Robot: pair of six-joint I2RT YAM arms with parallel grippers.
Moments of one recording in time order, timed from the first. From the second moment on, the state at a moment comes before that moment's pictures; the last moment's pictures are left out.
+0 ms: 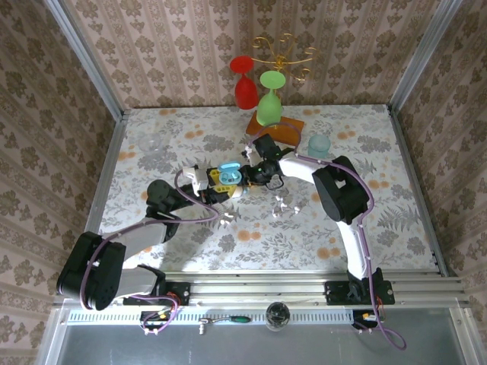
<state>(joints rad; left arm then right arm) -0.44 1.27 0.39 1.15 0.92 -0.13 0.51 2.19 1.52 -0.35 -0.54 0.35</state>
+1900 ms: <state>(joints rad) -0.44 1.28 0.39 1.15 0.92 -0.14 0.51 2.08 1.35 -0.38 -0.50 0.37</state>
